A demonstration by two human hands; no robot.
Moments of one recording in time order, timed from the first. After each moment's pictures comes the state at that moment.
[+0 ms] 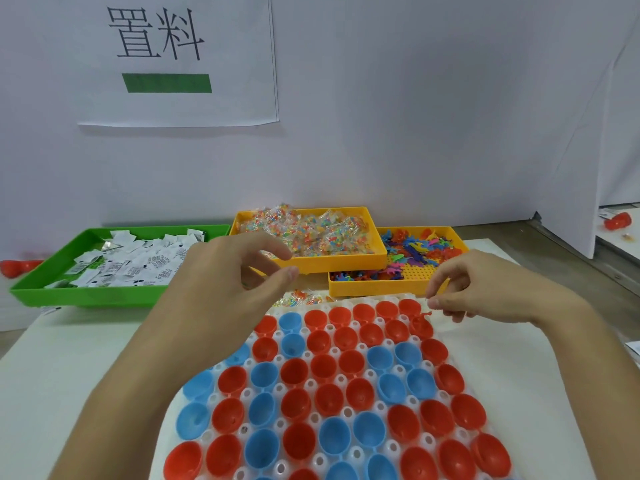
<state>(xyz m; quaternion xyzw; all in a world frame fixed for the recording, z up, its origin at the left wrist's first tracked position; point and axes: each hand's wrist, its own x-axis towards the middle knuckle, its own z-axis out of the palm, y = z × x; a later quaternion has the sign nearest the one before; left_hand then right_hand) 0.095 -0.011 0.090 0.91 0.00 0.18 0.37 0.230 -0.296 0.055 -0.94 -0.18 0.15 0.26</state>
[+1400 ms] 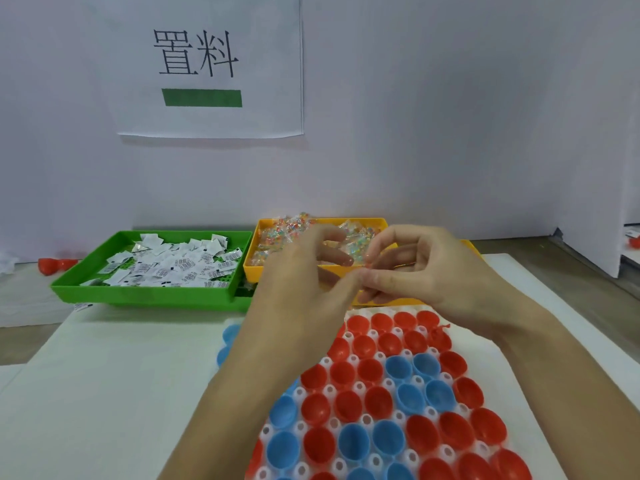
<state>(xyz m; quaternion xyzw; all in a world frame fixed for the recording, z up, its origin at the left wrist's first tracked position) 0.102 -0.053 0.086 0.84 0.00 0.20 0.50 0.182 -0.218 0.092 -0.74 -0.32 0.14 0.58</state>
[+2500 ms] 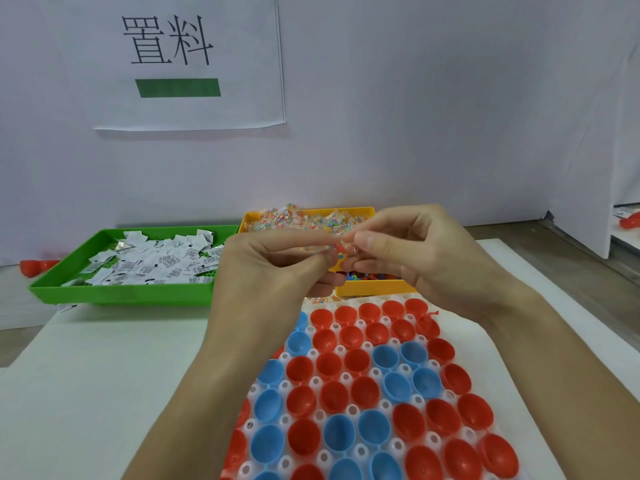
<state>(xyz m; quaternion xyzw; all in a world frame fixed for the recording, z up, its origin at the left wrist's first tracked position) 0.102 -0.055 0.086 0.72 0.01 0.23 0.65 0.189 -0.223 0.088 -0.67 -0.34 0.13 0.65</state>
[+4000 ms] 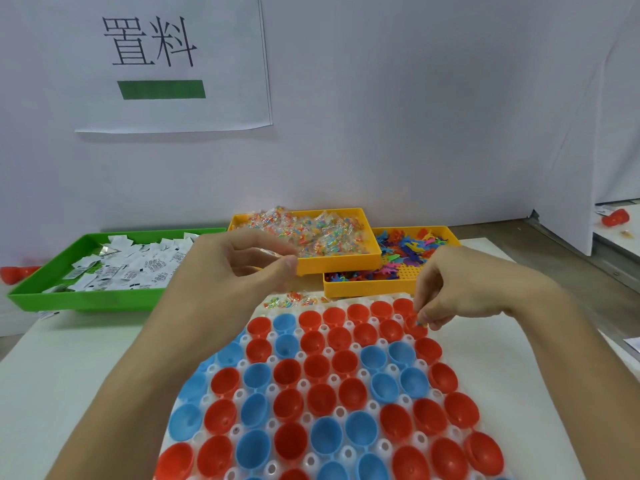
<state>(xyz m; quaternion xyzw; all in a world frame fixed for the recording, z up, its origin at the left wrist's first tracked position) 0.101 -0.021 0.086 0.82 0.03 0.17 0.54 0.220 -0.274 0.072 -0.93 -0.17 0.22 0.24</state>
